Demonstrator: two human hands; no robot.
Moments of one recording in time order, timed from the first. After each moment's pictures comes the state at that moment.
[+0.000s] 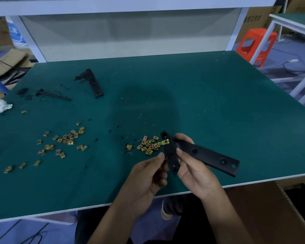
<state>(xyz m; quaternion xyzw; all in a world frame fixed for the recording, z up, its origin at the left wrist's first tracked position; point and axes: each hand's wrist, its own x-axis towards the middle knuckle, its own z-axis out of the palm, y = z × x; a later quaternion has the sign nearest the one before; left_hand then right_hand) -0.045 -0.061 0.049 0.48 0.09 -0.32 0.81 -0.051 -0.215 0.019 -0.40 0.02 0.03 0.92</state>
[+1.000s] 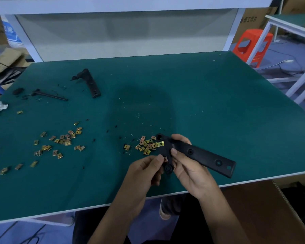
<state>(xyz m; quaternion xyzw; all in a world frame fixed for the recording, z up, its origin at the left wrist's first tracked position) -0.048 -0.058 0.045 0.62 0.01 -0.23 0.75 -0.049 -0.211 0.016 -0.40 0.01 0.01 0.92</state>
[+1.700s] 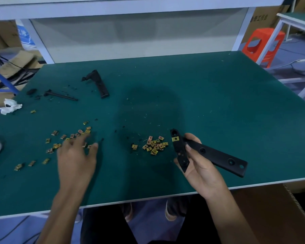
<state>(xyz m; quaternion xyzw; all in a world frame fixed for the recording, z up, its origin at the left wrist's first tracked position) 0.016 0.079 0.039 0.96 0.08 0.14 0.25 -0.046 -0.217 0.016 -0.35 0.07 0.02 0.94</state>
